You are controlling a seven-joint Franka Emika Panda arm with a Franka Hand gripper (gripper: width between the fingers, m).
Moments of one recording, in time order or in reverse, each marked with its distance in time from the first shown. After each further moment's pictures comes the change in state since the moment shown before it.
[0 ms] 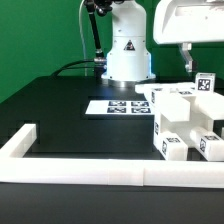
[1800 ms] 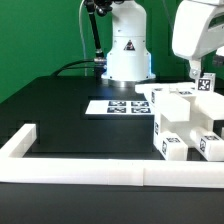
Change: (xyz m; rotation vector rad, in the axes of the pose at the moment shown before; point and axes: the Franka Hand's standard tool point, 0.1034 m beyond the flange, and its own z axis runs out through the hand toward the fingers) arm -0.009 0.008 0.001 0.087 -0.357 -0.863
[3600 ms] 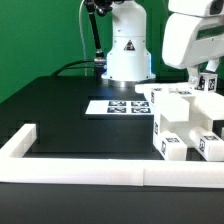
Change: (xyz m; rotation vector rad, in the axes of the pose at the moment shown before) arm -0.006 -0.006 0.025 -0.042 0.053 0.361
